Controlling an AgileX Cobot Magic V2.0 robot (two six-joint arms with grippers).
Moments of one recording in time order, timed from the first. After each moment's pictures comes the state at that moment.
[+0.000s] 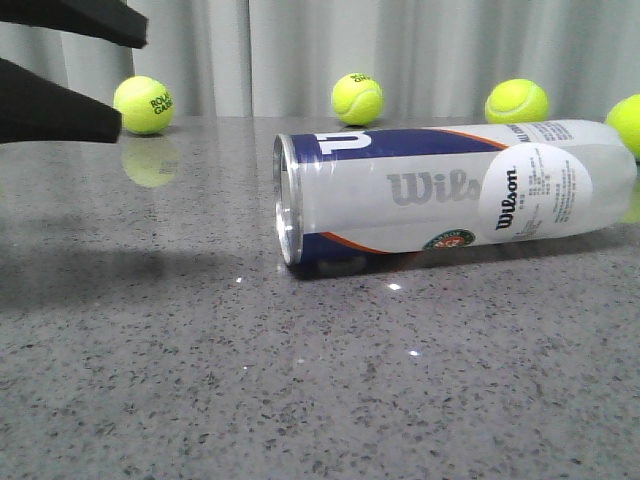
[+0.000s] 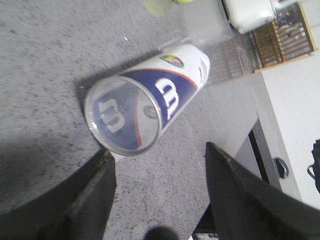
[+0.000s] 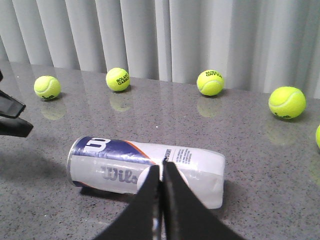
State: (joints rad) left arm -0.15 1.31 -0.72 -1.40 1.09 0.87; right arm 0.43 0.12 -0.39 0.17 0.40 -0.05
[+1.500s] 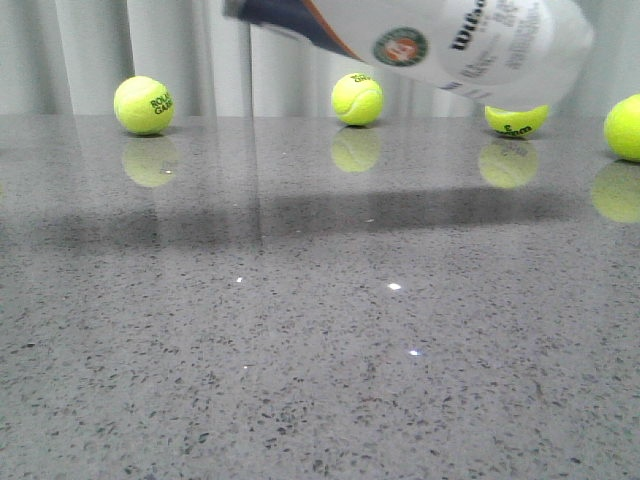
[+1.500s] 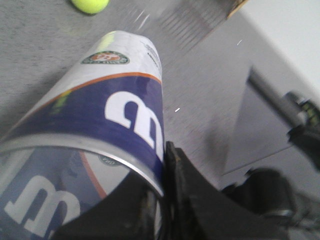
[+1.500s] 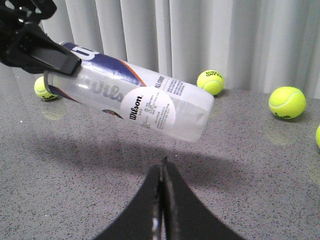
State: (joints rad) left arm -0.42 1.50 -1.29 -1.14 1.05 0.79; right arm 0.43 0.12 -0.39 0.17 0.40 -0.05
